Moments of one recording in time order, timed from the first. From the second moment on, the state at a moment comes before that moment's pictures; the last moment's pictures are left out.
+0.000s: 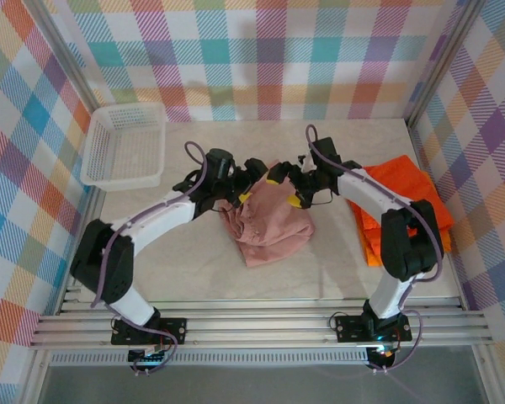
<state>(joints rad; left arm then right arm) -0.56 1.63 1.14 -0.09 0.24 -1.24 0.38 1.75 1.25 -0.45 -0.65 0.88</state>
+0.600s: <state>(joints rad) -0.46 1.71 0.89 0.08 0.23 -1.20 0.31 1.75 0.97 -0.35 -0.68 0.89</state>
